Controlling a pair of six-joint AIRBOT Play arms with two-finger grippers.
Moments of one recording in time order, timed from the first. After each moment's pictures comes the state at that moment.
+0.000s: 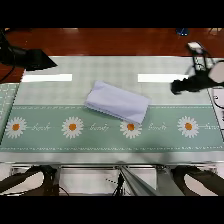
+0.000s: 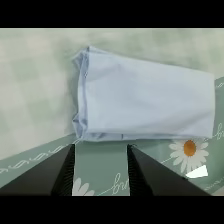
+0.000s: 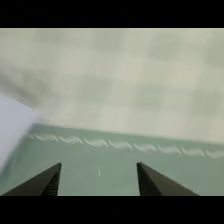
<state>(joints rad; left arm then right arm) 0.12 -1.25 1.47 0.96 -1.39 -1.25 0.01 -1.11 1.10 -1.58 1.19 1.55</state>
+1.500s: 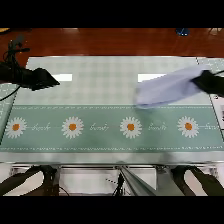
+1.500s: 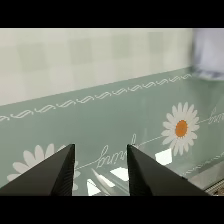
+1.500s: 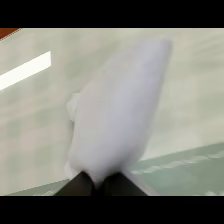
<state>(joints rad) 0.14 -1.19 1.25 0.93 -1.37 -1.32 -0.39 -0.81 1.00 -1.13 1.06 1.54</state>
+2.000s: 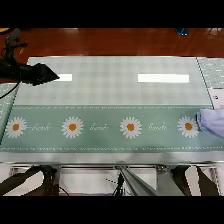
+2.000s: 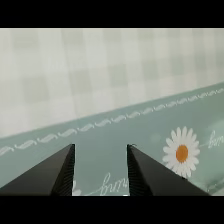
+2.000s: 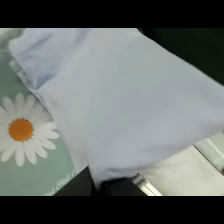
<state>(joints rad) 0.14 -1.19 1.25 0.90 -1.27 -1.28 -0.88 -0.70 0.98 -1.62 1.50 1.52</state>
